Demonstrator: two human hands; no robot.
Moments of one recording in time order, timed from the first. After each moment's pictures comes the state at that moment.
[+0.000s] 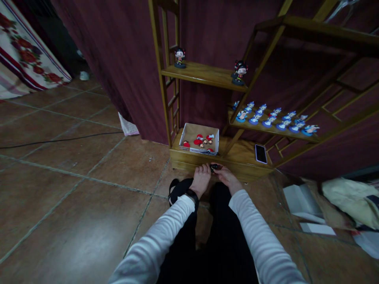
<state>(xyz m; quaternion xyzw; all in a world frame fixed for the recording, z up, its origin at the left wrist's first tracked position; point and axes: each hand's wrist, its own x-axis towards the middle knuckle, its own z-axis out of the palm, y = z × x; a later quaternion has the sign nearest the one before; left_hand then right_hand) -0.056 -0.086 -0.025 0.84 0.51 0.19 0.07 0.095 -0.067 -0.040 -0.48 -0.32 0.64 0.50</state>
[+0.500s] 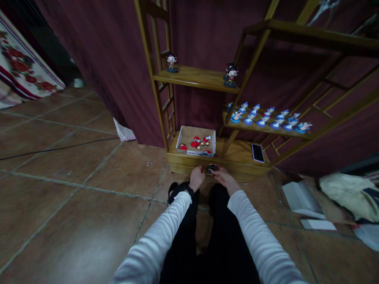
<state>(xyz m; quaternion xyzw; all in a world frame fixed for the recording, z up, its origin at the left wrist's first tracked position) -0.056 -0.051 -0.033 0.67 0.58 0.29 0.35 0.098 -0.061 -0.052 -0.48 -0.28 0.65 0.52</state>
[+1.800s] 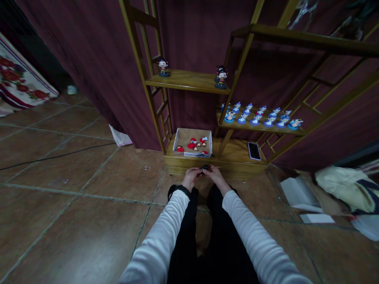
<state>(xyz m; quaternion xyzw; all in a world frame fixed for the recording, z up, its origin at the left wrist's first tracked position) -0.061 -0.035 -0.047 0.24 0.46 0.44 0.73 0.071 -0.056 -0.056 -0.57 -0.38 0.52 0.51</state>
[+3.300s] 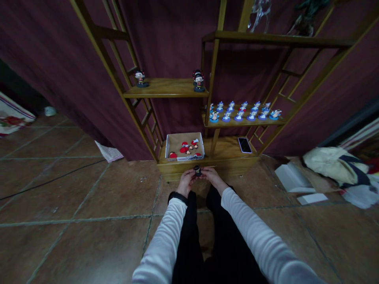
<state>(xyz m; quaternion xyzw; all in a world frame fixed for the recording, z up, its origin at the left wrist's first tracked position) -0.065 -0.040 -0.032 0.26 0.47 0.42 0.73 0.073 -0.062 -0.043 -0.51 -0.25 0.61 0.56</state>
